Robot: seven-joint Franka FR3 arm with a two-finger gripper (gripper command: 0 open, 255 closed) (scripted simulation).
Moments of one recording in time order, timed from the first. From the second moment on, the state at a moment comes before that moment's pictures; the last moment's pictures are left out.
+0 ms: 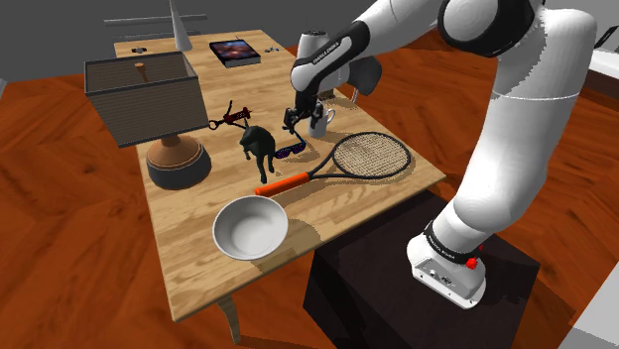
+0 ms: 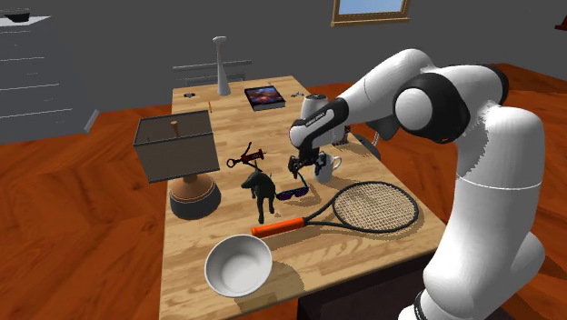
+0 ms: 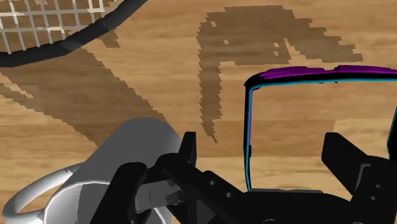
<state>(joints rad) -0.06 0.34 0.04 -2.05 0.03 2.41 0.17</state>
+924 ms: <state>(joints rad) -0.06 0.44 0.04 -2.03 0.03 2.49 0.17</state>
